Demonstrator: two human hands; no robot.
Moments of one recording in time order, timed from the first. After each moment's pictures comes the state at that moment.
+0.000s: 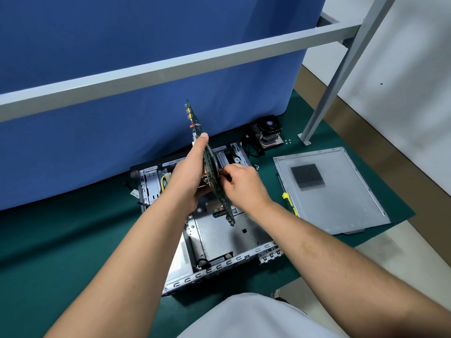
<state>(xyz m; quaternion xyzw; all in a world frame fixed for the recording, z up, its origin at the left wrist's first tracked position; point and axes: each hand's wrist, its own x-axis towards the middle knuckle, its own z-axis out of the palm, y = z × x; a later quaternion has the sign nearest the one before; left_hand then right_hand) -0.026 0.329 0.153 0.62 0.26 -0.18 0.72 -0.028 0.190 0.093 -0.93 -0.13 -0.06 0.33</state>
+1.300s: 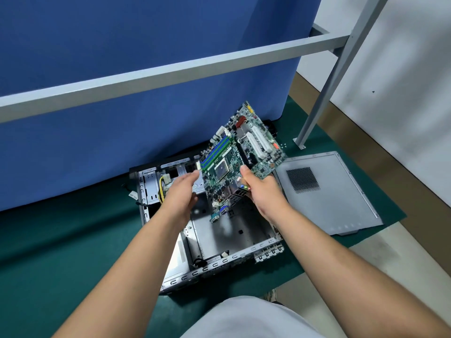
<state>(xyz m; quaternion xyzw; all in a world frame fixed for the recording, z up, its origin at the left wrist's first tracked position) -0.040 0.348 0.084 0.61 0.30 -0.14 0.72 -0.049 0.154 0.091 -0.73 0.17 0.07 0.66</state>
